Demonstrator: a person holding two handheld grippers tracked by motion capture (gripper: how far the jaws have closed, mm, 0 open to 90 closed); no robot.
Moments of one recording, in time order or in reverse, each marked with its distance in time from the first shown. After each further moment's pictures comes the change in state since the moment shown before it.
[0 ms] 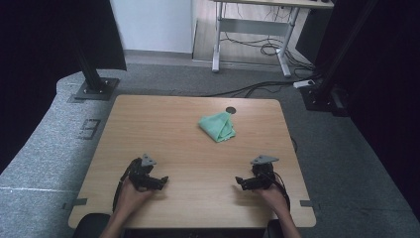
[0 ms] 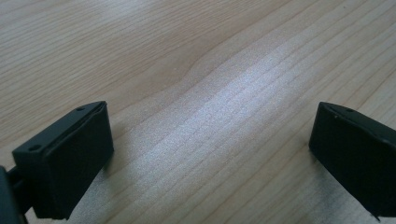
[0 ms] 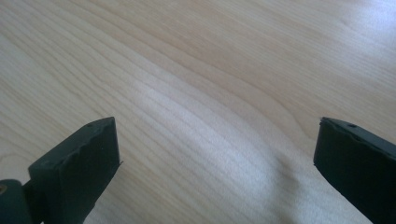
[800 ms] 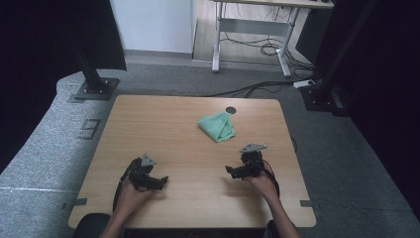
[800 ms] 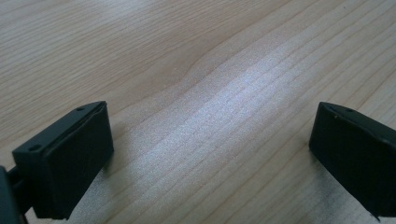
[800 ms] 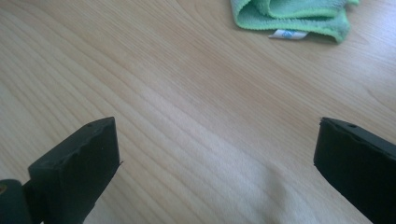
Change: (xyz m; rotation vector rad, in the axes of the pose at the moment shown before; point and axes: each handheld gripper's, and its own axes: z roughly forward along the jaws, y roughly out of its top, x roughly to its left) left arm 0.000 0.000 0.000 0.000 0.001 0.000; right arm 0.004 0.042 0.027 -0.022 0.029 -0.038
